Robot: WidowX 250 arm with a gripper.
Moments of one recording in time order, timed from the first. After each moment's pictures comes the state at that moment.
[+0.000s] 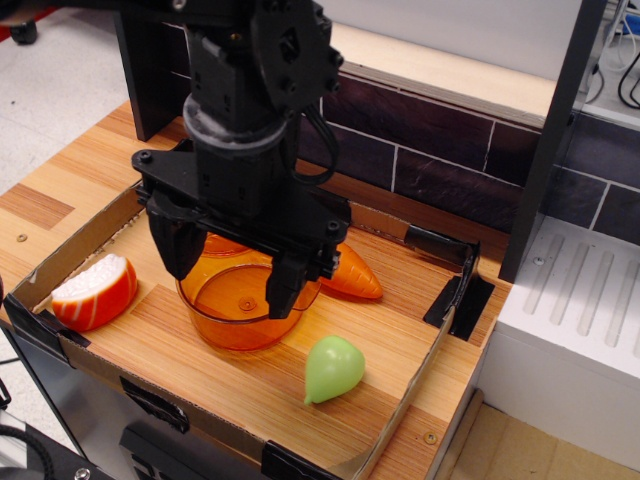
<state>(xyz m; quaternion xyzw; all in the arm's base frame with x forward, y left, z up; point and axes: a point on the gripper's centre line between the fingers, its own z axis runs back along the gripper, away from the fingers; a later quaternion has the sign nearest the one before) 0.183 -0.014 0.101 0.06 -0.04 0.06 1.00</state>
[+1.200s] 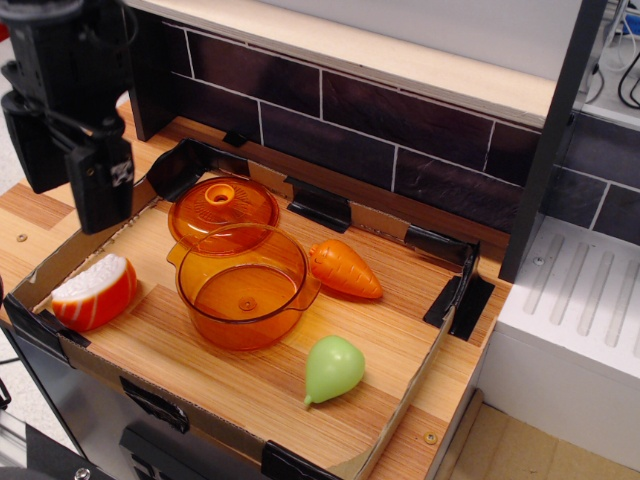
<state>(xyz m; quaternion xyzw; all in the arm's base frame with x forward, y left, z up) 0.186 0.102 0.108 0.00 0.04 -0.12 0.99</state>
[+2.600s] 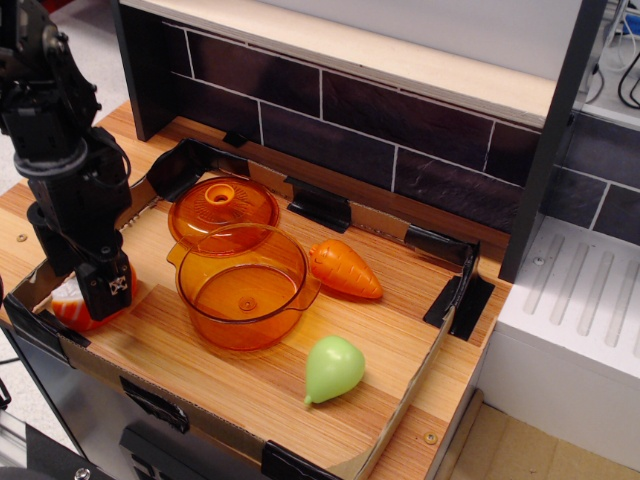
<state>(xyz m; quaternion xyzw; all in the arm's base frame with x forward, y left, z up) 0.186 0.126 0.017 0.02 0.01 -0.15 0.99</state>
